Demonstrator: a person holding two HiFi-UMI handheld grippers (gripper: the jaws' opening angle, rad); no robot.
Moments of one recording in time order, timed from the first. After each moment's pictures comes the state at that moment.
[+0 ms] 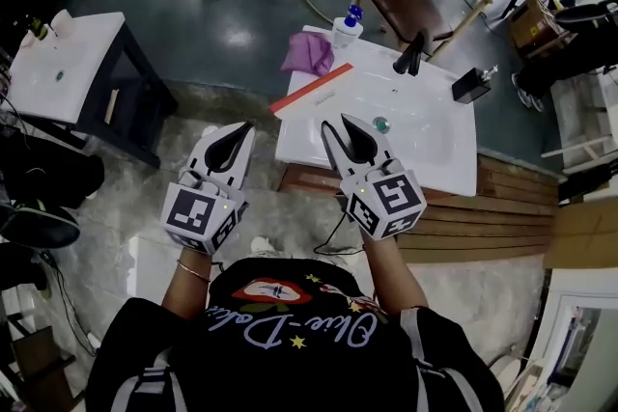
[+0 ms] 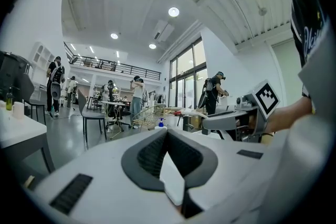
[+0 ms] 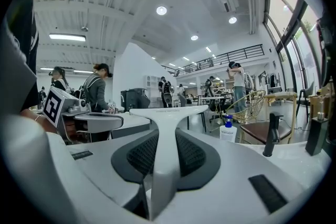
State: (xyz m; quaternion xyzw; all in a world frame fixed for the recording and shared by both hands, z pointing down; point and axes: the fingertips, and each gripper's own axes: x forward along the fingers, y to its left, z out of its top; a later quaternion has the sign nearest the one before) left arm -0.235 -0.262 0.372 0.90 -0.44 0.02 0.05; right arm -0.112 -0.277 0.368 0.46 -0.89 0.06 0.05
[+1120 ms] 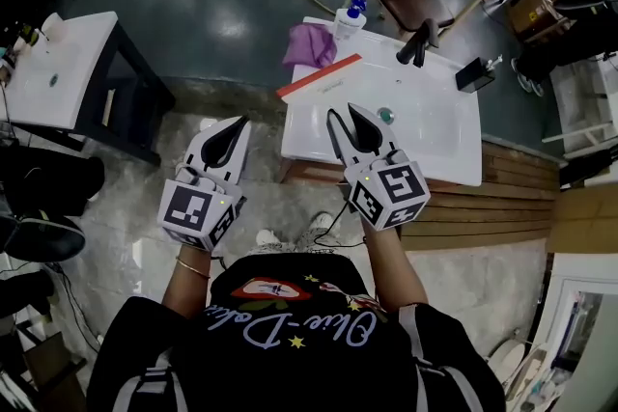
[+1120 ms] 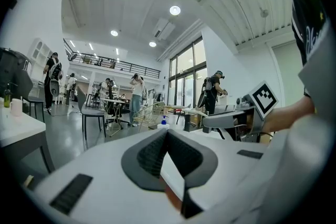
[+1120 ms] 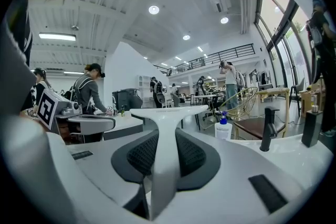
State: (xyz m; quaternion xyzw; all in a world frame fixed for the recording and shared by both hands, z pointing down) left arm -0.252 -0.277 0.379 0.90 -0.43 0.03 0.07; right arm -0.112 -0.296 0.374 0.49 -0.87 0.08 0.04
